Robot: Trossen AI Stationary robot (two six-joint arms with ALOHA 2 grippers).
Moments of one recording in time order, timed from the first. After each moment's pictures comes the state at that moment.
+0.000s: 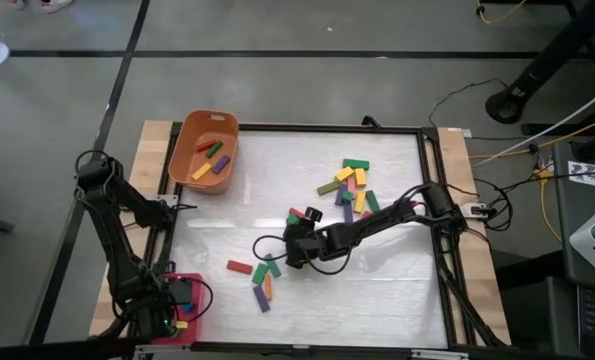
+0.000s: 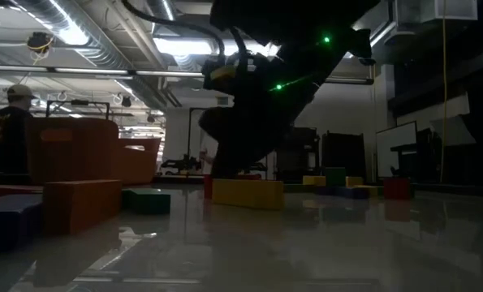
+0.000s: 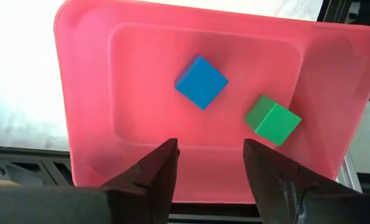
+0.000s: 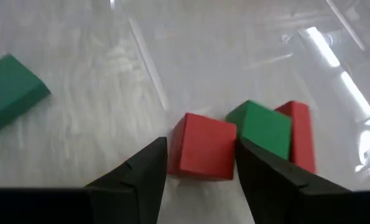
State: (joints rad) left arm -1.14 1.50 1.10 -1.04 0.01 -1.27; right arm 0.27 2.13 1.40 -0.29 0.56 0.41
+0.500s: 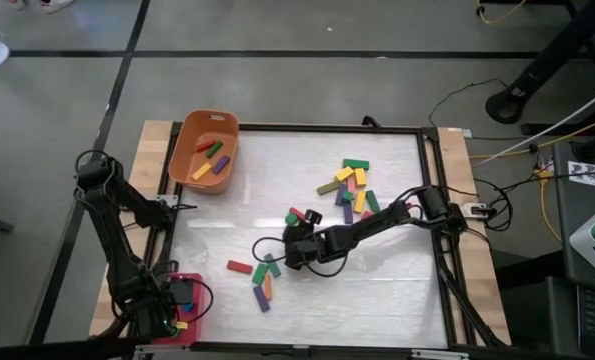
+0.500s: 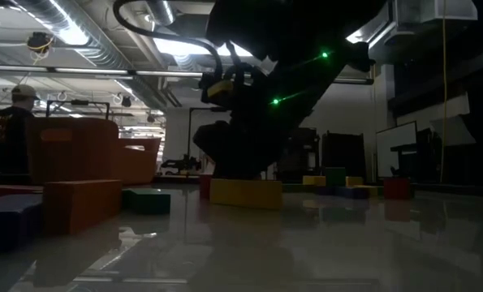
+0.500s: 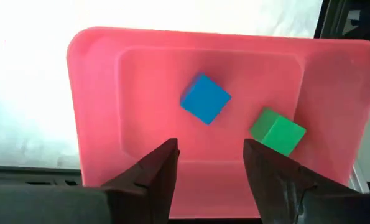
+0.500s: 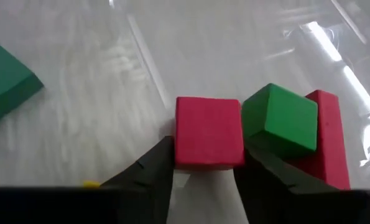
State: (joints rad) left arm -1.14 1.50 1.10 -1.04 -0.05 -1.22; right arm 0.27 2.16 1.40 -0.27 0.56 0.43
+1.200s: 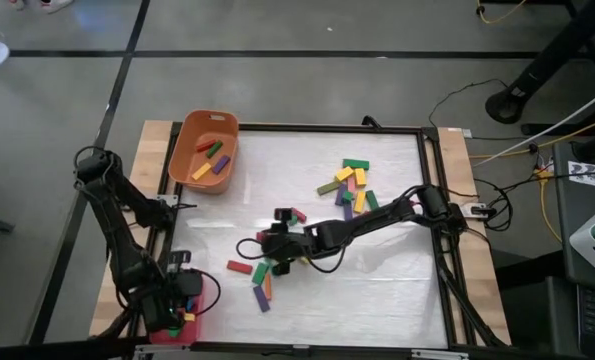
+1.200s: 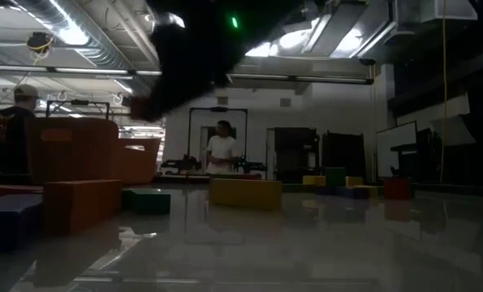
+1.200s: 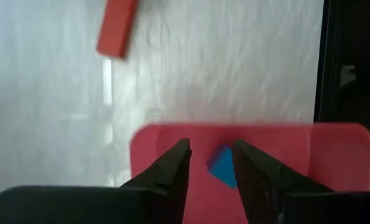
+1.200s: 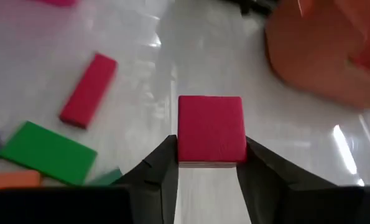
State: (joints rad) left arm -1.06 1.43 1.10 -1.04 -0.26 -1.09; right arm 0.27 2.16 1.67 -0.23 0.43 -0.08
